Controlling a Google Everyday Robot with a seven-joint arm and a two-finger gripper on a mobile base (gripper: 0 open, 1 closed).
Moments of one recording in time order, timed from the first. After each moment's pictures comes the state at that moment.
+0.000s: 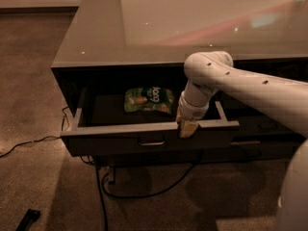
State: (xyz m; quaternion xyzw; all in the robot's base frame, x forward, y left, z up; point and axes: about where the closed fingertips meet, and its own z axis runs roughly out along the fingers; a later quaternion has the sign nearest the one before) arm 0.587 -0.119 0.644 -0.75 0.66 0.06 0.07
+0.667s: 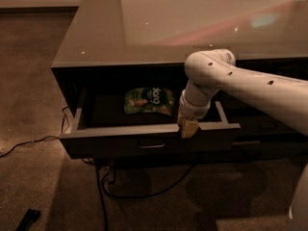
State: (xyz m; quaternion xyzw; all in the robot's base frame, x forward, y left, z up) arm 0.581 -0.121 0.656 -0.75 0.66 0.04 0.07
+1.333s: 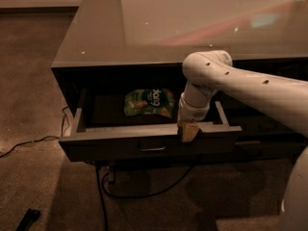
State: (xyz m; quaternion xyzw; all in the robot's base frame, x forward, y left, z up) arm 0.571 -0.120 0.649 -0.76 0.65 0.06 0.05
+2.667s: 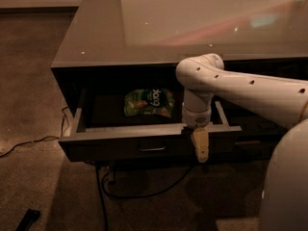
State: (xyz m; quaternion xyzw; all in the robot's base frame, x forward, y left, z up) arm 0.538 -0.150 0.634 -0.74 0.66 0.07 -0.07
